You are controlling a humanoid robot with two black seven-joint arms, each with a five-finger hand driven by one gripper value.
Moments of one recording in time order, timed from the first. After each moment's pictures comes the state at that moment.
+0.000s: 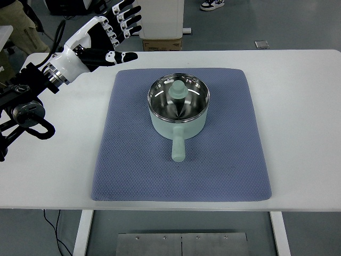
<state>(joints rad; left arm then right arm) -0.98 0.55 -0.41 -1.07 0.35 -0.37 -0.55 0.02 0.00 0.56 0.09 -0.45 -0.02 0.06</state>
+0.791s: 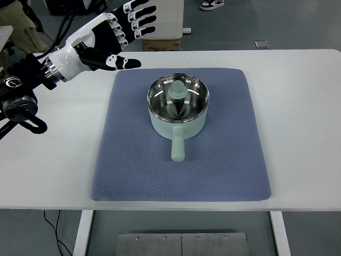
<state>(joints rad) -1.02 0.60 -0.41 -1.17 0.39 -0.48 -0.55 0.02 0.00 0.56 0.09 -0.45 -0.02 0.06</state>
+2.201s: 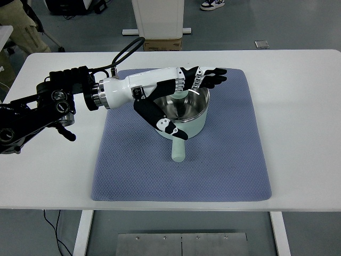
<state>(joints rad) -1.03 0.47 -0.40 -1.30 0.91 -0.46 -0.54 0.02 0.00 0.56 0.09 -0.45 -0.02 0.06</state>
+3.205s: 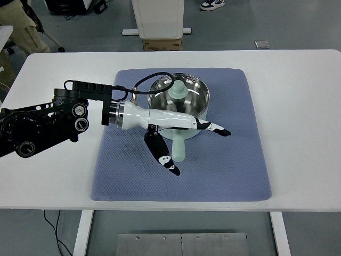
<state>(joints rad) -1.10 0.43 -0.27 -1.28 1.27 -0.46 -0.54 0.02 0.00 0.56 0.09 -0.45 -0.02 0.06</state>
